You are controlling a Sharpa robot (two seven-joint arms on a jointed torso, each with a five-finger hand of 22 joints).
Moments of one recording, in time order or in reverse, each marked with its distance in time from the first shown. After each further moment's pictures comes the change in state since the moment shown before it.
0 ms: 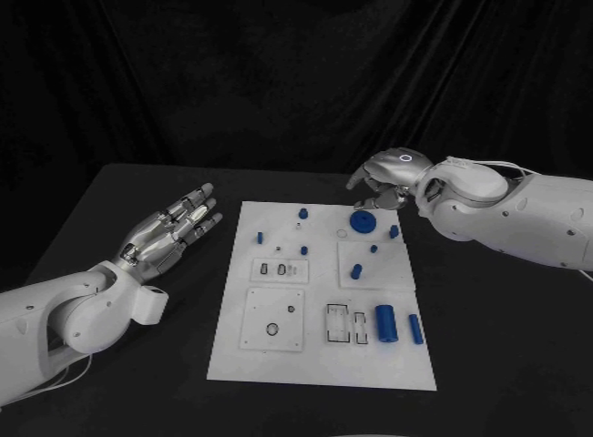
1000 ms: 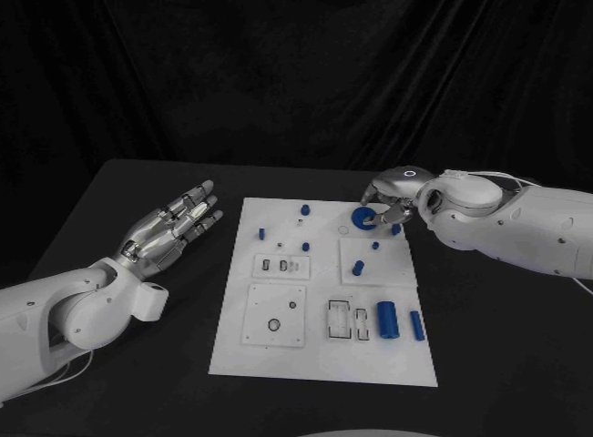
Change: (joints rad) left arm -0.003 -0.001 0.000 -0.001 0.000 0.007 -0.002; left_hand 0.000 0.000 0.002 -0.002 0.004 0.000 0.000 0.000 0.000 0.000 0.000 0.000 0.000 0.000 0.007 0.000 0.001 0.000 0.000 0.007 0.000 0.000; right arm -0.057 0.018 0.000 -0.054 0.007 0.115 -0.083; right_hand -0.037 -0.054 0.016 0.110 0.078 -0.005 0.007 -0.020 -0.002 0.064 -0.002 0.086 0.030 0.016 -0.005 0.197 0.133 -0.064 0.168 -0.010 0.292 0.185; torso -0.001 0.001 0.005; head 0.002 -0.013
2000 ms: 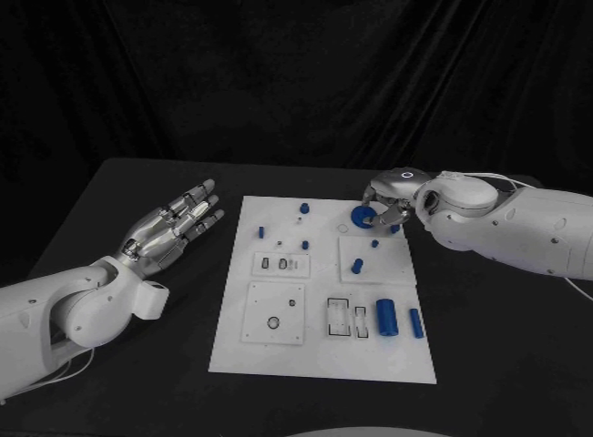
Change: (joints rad) left arm -0.003 0.003 0.000 -0.005 0.000 0.010 -0.004; left_hand 0.000 0.000 0.001 -0.001 0.004 0.000 0.000 0.000 0.000 0.000 0.000 0.000 0.000 0.000 0.007 0.000 -0.001 0.000 0.004 0.004 0.000 0.000; right arm -0.020 0.020 0.008 -0.021 0.006 0.000 0.004; right_hand 0.069 0.022 0.019 -0.114 0.294 0.095 -0.002 0.103 0.054 0.004 0.004 0.000 0.000 -0.004 0.004 0.000 0.000 0.000 -0.015 0.007 -0.027 0.000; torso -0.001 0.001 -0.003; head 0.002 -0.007
